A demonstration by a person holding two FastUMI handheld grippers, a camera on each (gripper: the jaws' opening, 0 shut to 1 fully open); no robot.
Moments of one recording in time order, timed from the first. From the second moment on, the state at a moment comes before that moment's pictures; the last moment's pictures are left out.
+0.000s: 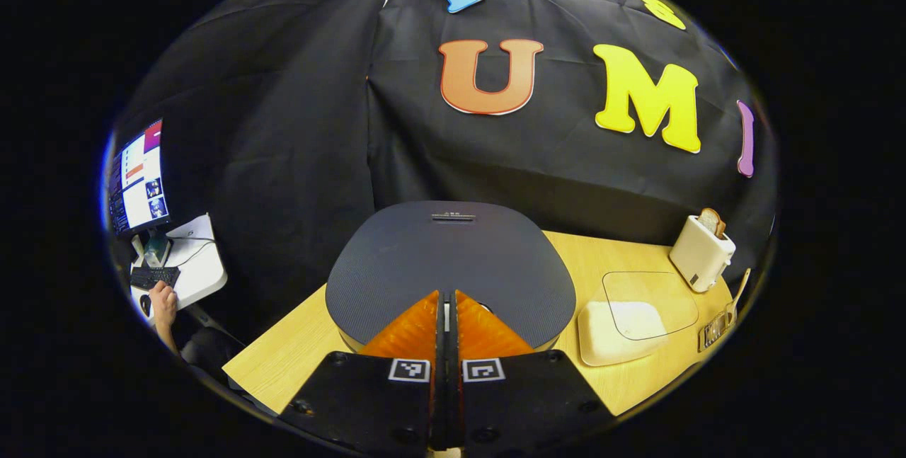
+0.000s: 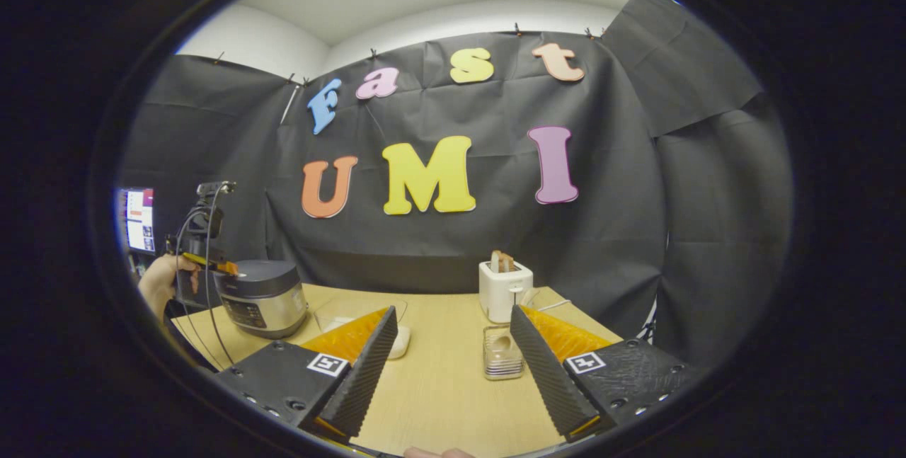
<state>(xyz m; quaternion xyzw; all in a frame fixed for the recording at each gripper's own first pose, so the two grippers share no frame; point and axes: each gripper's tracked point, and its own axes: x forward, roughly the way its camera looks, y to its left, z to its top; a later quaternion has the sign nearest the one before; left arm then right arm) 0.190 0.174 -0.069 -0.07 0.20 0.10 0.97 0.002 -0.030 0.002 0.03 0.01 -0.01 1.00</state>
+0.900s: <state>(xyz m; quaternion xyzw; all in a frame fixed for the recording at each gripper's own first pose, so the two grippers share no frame) 0.079 0.153 0.010 -0.01 0.04 0.14 0.99 0.014 -0.043 -0.014 0.01 0.03 -0.04 1.00</state>
